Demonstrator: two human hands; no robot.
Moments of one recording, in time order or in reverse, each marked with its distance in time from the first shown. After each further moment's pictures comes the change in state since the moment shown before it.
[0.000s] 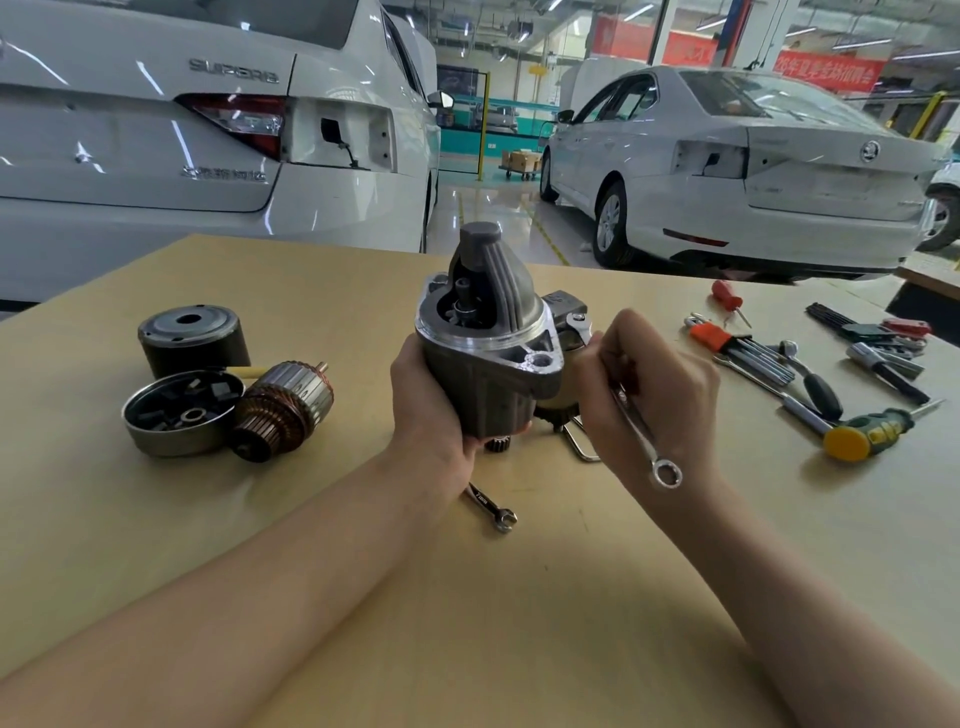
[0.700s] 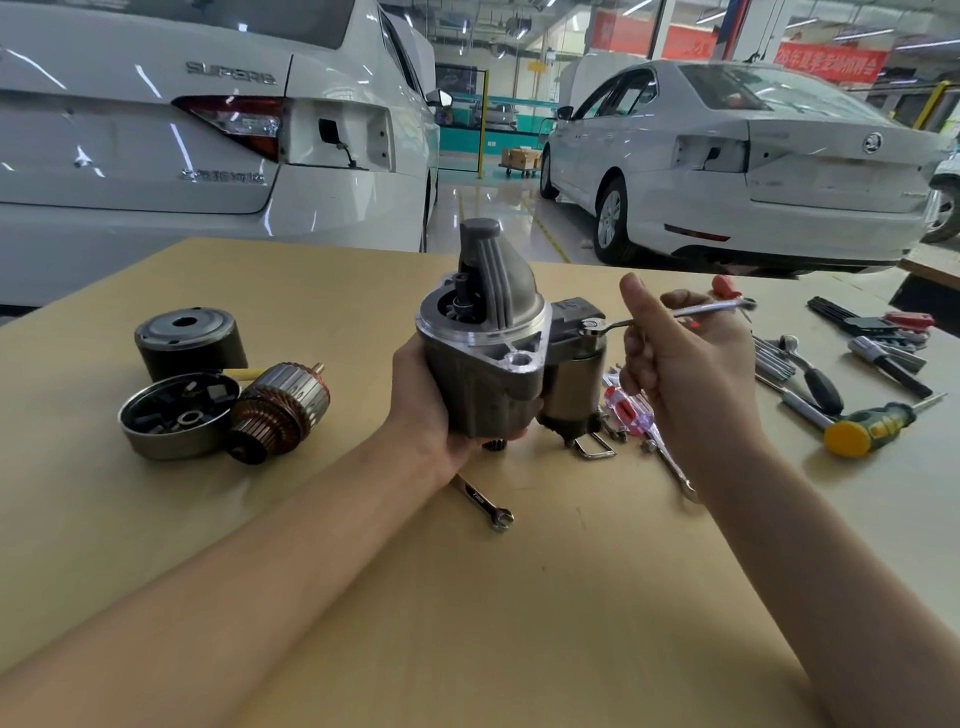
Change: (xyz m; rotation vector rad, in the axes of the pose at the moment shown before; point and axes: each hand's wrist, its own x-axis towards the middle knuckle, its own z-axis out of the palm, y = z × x) left_hand 0.001 0.009 0.000 0.080 -0.118 -0.117; right_hand 0.023 0.016 -0.014 0.803 0.116 0.952
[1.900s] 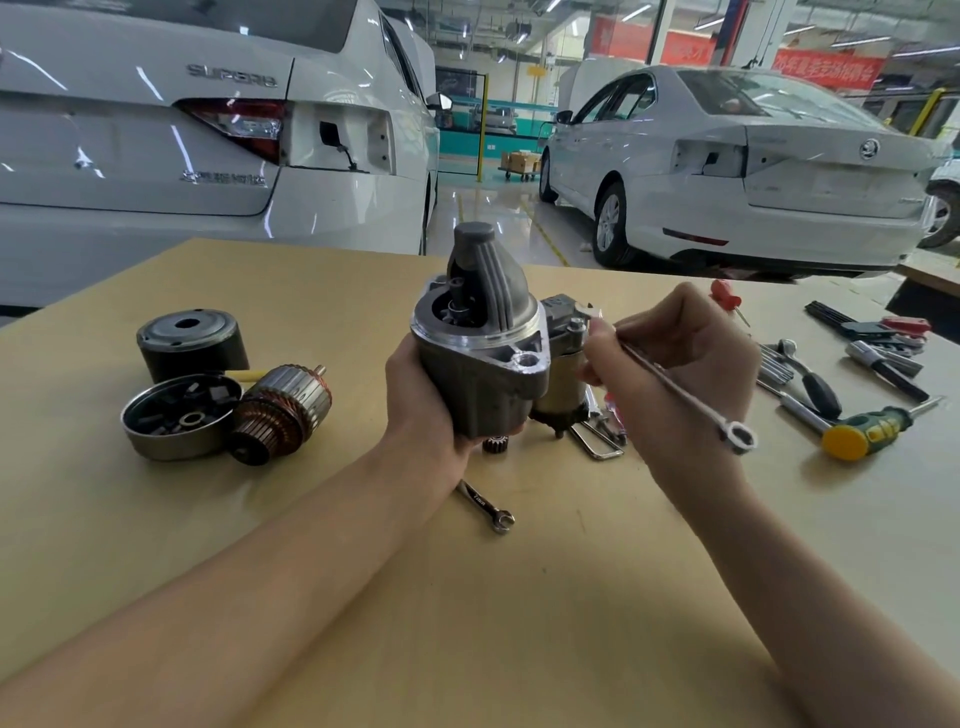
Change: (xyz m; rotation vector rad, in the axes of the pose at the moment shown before) left_hand 0.000 -0.003 0.000 -0.092 0.105 0.068; right_hand -0.022 0.008 0.012 -0.426 0.063 -0.462
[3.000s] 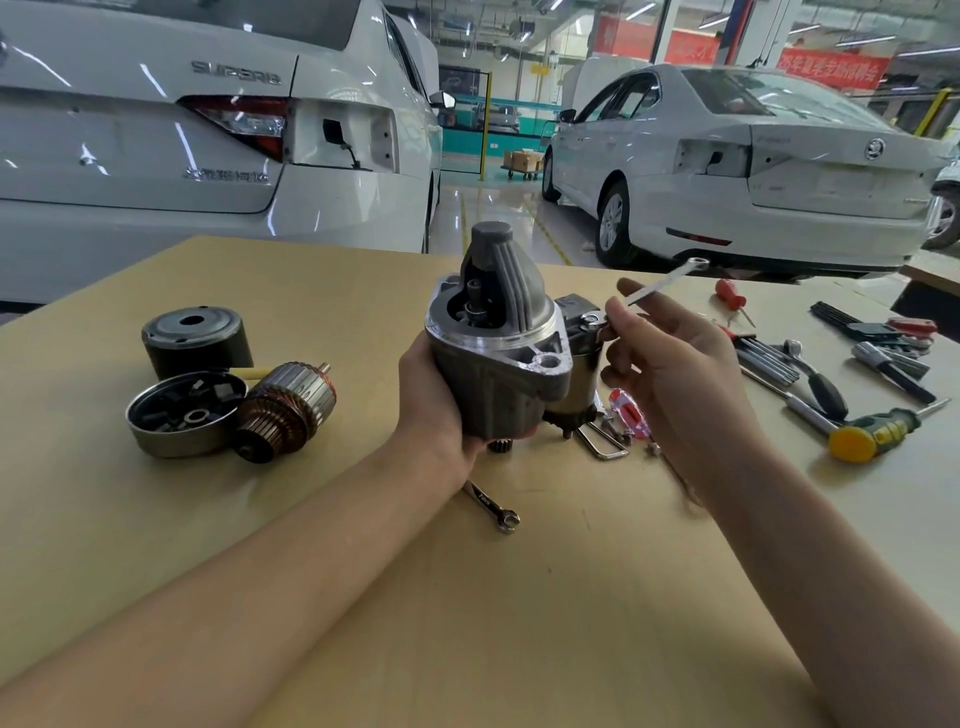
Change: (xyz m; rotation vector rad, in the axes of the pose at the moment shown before) left_hand 0.001 -0.001 0.001 0.047 -0.039 0.000; right_hand 0.020 0.007 -0.007 0.440 -0.218 0.566
